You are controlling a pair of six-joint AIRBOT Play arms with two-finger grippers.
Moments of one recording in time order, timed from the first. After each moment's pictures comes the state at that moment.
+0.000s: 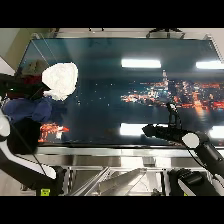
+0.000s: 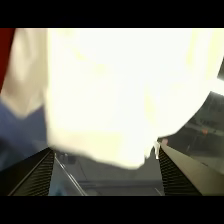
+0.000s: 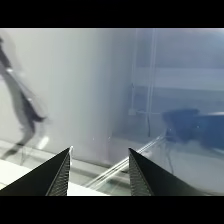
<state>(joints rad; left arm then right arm) 0.46 -1.87 1.64 -2.14 1.28 1.82 0.32 -0.72 0.44 -1.03 0.79 1.67</state>
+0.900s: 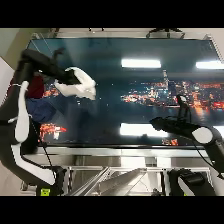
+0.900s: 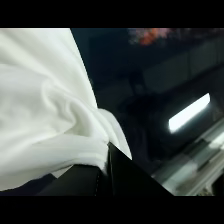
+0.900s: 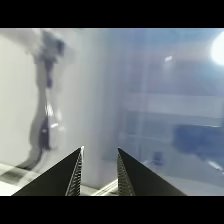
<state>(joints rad) -0.06 -1.71 1.72 -2.26 1.51 1.85 0.14 -0.69 0.55 -1.04 0.90 1.54</state>
